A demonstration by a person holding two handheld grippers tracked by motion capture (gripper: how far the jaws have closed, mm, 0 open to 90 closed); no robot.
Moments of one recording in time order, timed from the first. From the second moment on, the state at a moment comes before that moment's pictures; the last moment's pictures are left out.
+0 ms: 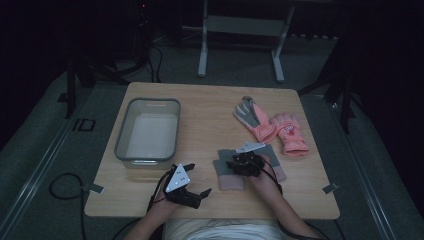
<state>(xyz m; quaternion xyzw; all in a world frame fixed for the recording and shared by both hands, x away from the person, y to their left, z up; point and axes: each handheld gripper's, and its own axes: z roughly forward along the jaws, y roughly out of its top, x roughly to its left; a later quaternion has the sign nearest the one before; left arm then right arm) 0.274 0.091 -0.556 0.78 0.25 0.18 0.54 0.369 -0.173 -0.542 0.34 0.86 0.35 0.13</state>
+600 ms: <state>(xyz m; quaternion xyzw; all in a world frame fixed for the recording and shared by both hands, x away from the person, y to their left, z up) 0.274 0.091 -0.556 0.78 0.26 0.18 0.54 0.383 -0.288 -0.513 0.31 0.87 0.34 0.16</state>
